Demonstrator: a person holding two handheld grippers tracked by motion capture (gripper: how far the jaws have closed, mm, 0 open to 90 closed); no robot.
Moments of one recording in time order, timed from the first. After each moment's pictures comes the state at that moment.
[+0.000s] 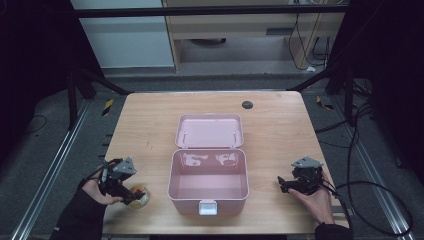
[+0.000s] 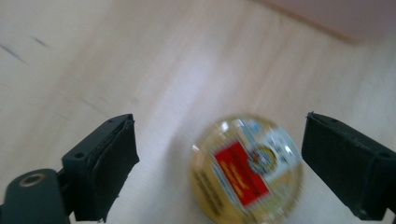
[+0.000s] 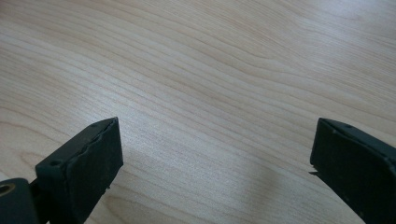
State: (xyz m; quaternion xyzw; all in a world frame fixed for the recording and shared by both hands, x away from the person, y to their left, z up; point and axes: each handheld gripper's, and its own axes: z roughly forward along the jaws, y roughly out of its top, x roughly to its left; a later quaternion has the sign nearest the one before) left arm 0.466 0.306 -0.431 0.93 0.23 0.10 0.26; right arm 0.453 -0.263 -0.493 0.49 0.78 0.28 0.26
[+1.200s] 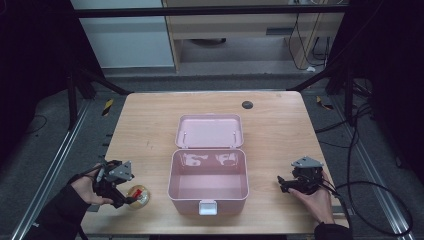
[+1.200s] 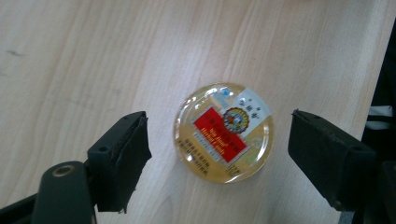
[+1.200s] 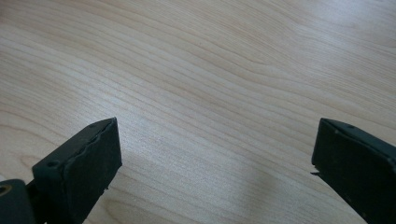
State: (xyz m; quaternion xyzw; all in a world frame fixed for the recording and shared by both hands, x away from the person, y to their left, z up) left arm 0.451 0.303 -0.424 0.97 0.13 0.05 0.19; right arm 0.453 -0.263 -0.492 0.49 0.78 0.29 0.27
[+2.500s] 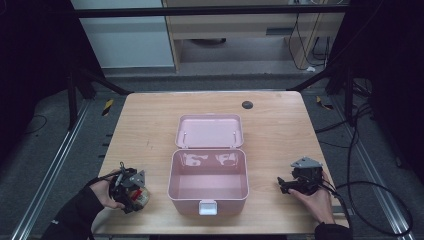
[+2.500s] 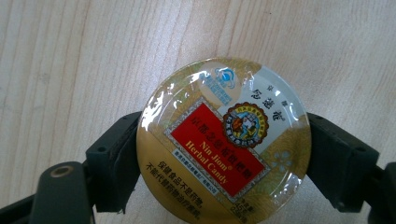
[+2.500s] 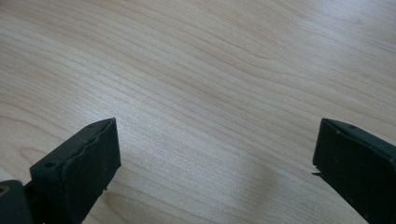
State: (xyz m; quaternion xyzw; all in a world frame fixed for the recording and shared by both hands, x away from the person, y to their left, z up) left arm 0.465 0.288 -0.471 0.99 0.11 0.01 0.11; right arm 0.452 -0.263 -0.493 0.48 0.79 0.28 0.26
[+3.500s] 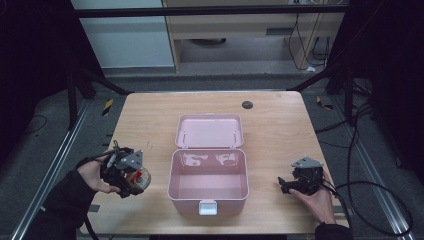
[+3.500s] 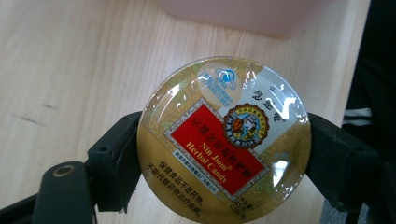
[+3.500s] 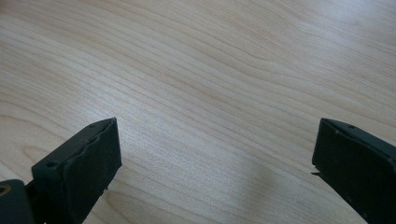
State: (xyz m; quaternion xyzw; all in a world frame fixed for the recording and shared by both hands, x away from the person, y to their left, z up) left arm 0.467 0.266 -0.365 0.98 0.08 0.05 0.16; right arm 0.452 -0.264 -0.491 0.48 0.79 0.28 0.26
